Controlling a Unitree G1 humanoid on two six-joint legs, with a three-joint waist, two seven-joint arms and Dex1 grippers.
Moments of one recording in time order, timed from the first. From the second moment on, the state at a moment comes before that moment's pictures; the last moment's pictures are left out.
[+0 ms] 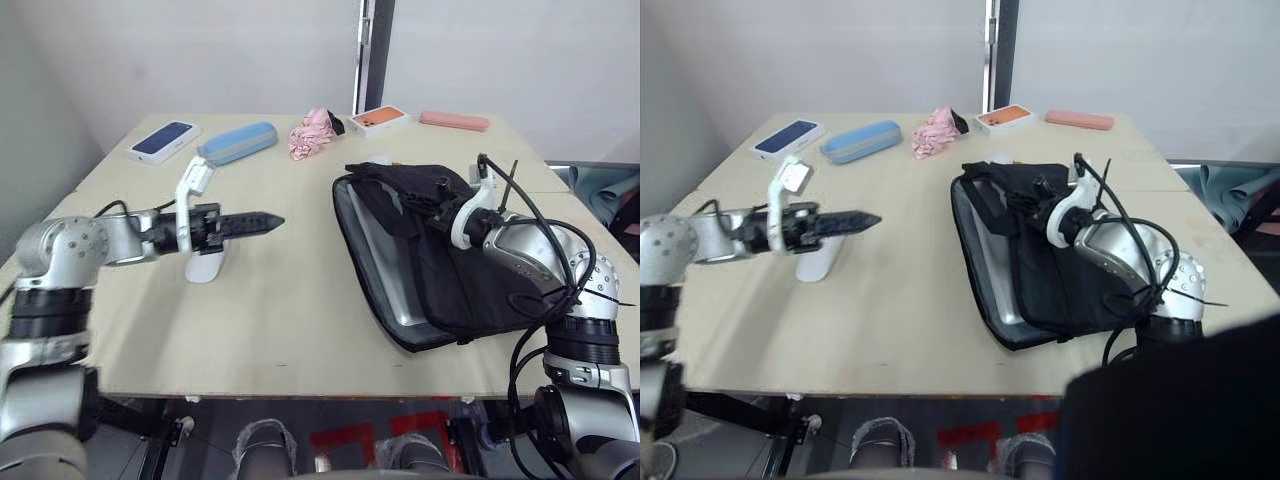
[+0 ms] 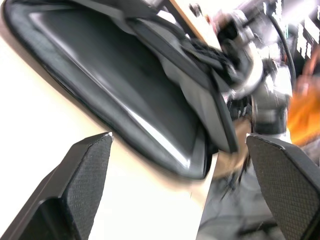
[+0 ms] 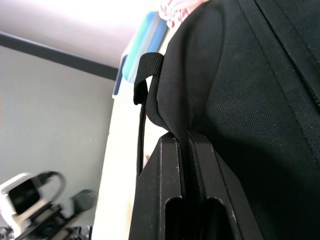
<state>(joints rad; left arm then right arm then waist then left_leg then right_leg) -0.62 0.92 0.19 0.01 -1.06 1.19 -1.06 -0.58 -0.44 -0.26 -0.05 1.96 0.96 -0.68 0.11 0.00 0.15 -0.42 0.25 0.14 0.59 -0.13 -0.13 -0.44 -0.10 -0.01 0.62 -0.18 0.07</state>
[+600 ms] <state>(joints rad) -0.39 1.13 0.35 0.07 -0.81 0.76 -1.45 -0.61 -0.55 -0.06 0.08 1.50 1.14 -0.16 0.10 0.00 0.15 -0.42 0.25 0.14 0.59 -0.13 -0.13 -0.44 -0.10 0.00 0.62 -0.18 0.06</state>
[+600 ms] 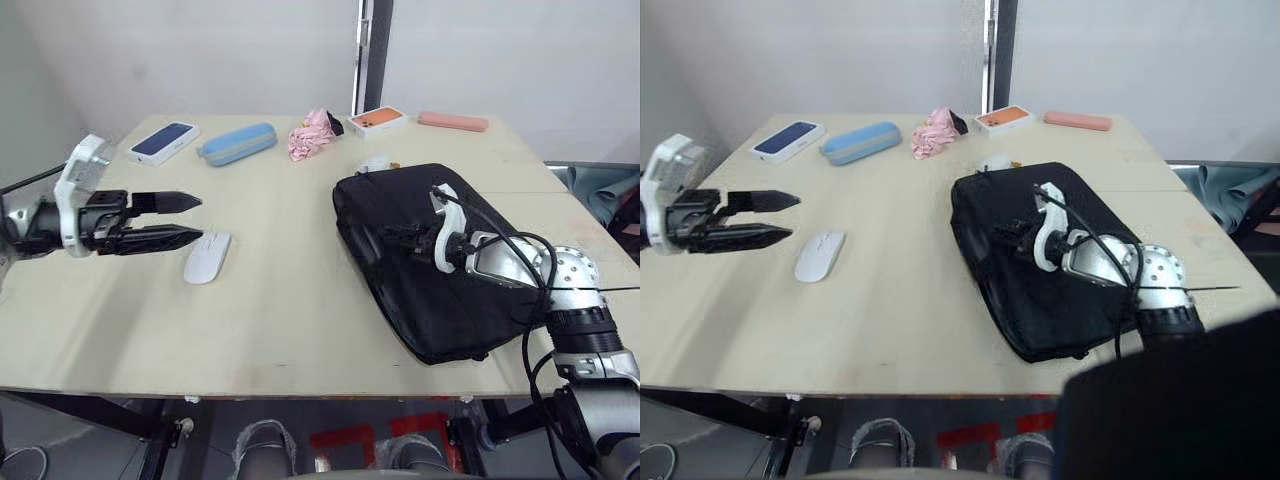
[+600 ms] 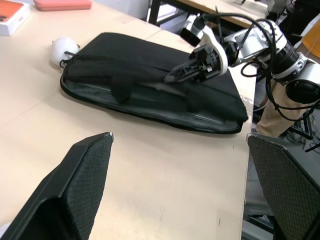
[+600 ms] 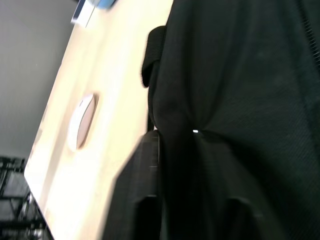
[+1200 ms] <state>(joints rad) -0.18 1.22 0.52 0.28 -0.69 0.65 -1.50 -0.39 -1.19 -0.30 -0.10 1.10 1.08 0.75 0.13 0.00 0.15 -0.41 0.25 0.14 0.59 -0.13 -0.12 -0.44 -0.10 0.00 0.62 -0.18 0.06</state>
